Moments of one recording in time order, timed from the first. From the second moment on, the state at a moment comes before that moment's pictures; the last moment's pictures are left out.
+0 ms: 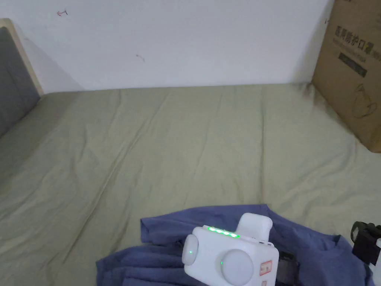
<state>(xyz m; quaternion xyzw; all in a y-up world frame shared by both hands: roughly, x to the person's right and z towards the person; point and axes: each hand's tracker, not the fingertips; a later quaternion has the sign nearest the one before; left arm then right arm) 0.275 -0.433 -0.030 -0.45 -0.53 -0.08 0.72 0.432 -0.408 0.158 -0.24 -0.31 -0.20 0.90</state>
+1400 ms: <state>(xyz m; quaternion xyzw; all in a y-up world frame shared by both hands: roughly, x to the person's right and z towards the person) 0.064 -0.467 -0.178 -0.48 -0.20 -0.01 0.85 0.445 -0.493 -0.124 -0.45 -0.01 -0.12 0.89</state>
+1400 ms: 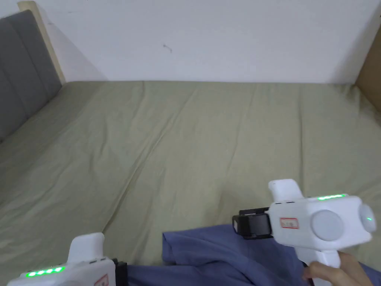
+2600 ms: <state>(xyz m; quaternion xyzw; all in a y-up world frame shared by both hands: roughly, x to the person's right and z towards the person) 0.086 -0.281 -0.215 -0.30 -0.21 -0.07 0.93 0.571 -0.266 -0.019 -0.28 -0.20 -0.11 0.93</state>
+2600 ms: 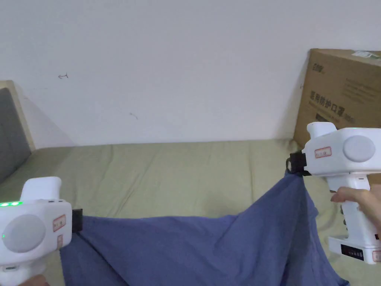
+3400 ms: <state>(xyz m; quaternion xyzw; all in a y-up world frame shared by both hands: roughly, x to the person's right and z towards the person) 0.211 -0.034 -0.364 -0.13 -0.16 -0.11 0.97 0.682 -0.035 -0.052 -0.10 -0.25 -0.20 0.94</state>
